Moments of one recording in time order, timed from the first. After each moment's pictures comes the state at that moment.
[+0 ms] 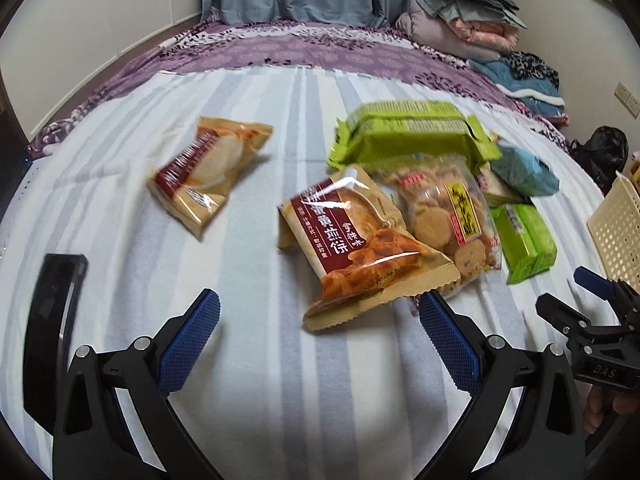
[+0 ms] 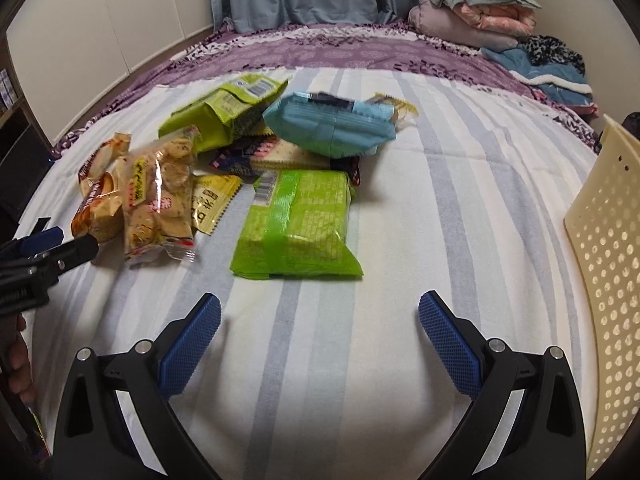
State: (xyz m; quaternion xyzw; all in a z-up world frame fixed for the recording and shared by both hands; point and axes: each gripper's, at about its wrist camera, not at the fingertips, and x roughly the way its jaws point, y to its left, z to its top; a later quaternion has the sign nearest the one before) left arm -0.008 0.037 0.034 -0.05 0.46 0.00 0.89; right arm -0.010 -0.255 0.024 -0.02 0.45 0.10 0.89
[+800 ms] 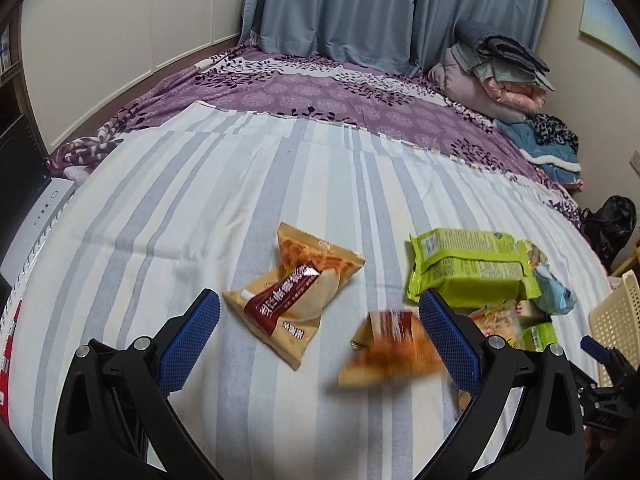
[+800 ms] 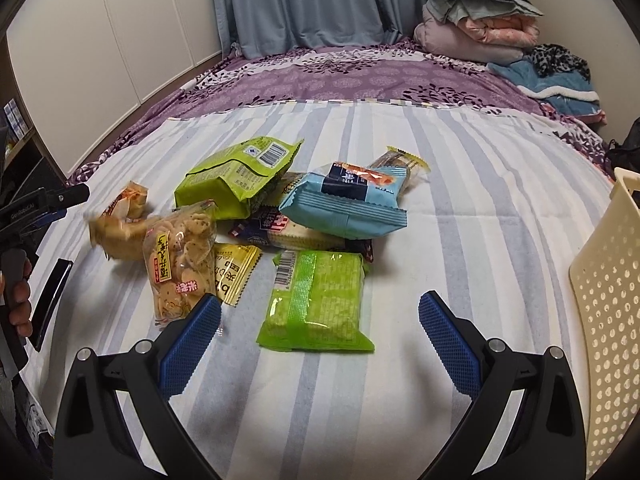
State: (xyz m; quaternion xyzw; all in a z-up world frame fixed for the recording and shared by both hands) left arm 0.050 0.118 0.083 -0.10 0.41 0.03 0.91; right arm 0.022 -0.256 0.052 0.02 0.43 0.12 0.90
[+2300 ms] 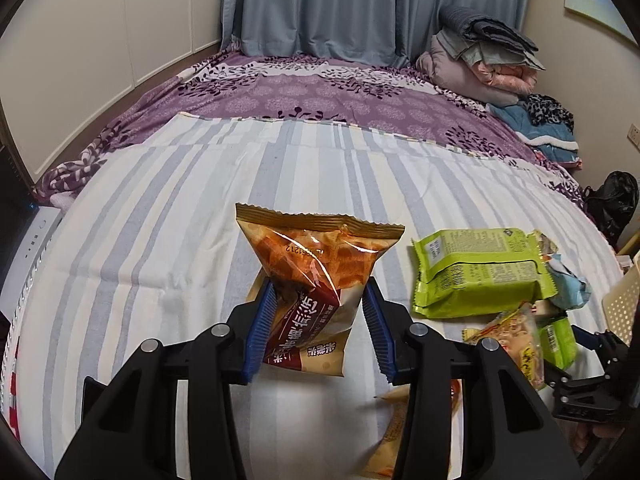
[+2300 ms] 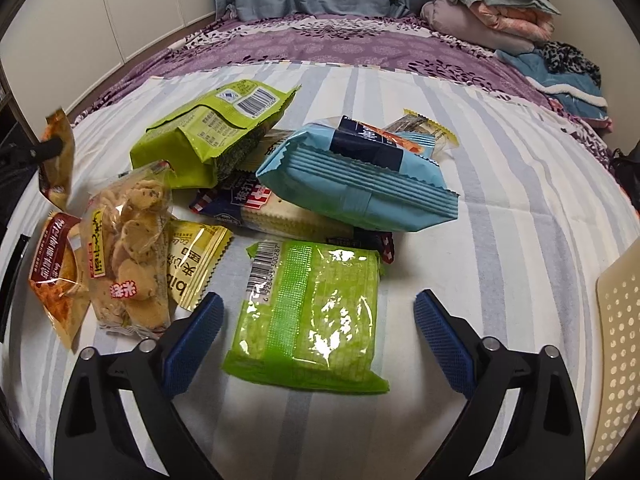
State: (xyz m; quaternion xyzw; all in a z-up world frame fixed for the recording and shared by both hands) left arm 0.074 0.107 0.078 -0.06 0.41 0.01 0.91; right arm 0.054 -0.227 0.005 -0.05 0.47 0.09 0.87
